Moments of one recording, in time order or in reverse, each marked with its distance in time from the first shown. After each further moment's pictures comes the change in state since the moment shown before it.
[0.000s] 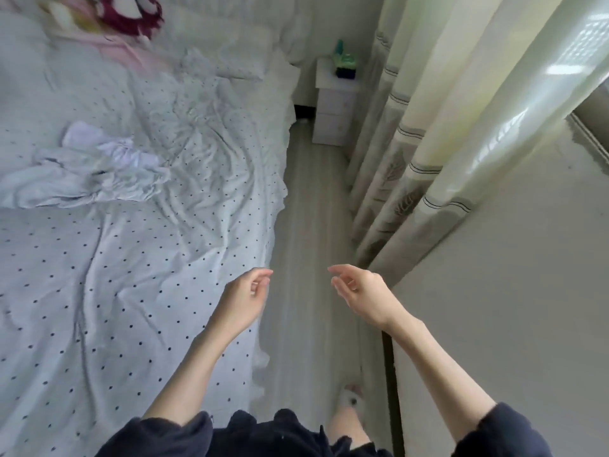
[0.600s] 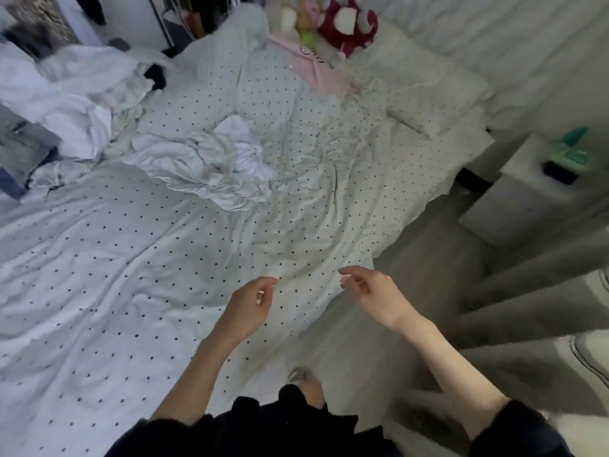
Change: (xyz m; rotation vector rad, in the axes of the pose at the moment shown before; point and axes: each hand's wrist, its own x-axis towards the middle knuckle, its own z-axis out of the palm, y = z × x) left_hand 0.228 0.050 -0.031 -0.120 0.486 -0.447; right_hand 0.379 -0.069 -0.108 -0.142 -0.492 -0.491
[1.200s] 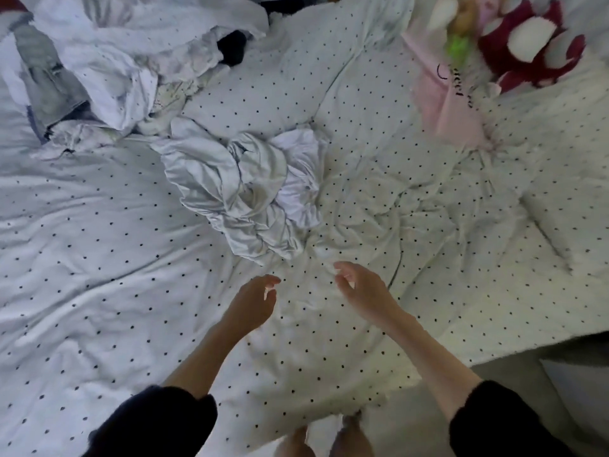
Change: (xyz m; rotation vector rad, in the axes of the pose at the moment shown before) left_hand 0.313 -0.004 -0.020 -0.037 0.229 -0.355; right_hand 0.410 -0.026 -0.044 -0.246 -0.369 -0.256
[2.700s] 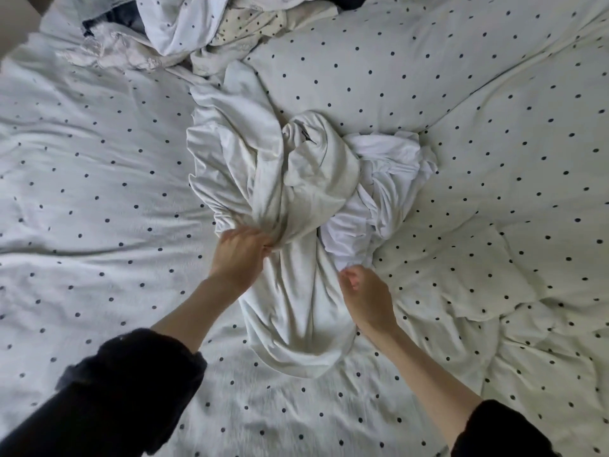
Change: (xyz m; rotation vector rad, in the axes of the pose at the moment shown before) left_hand 0.216 -0.070 -0.007 0.396 0.466 -0.109; right_hand 0.269 0.040 0.053 -0.057 -0.095 -0.128
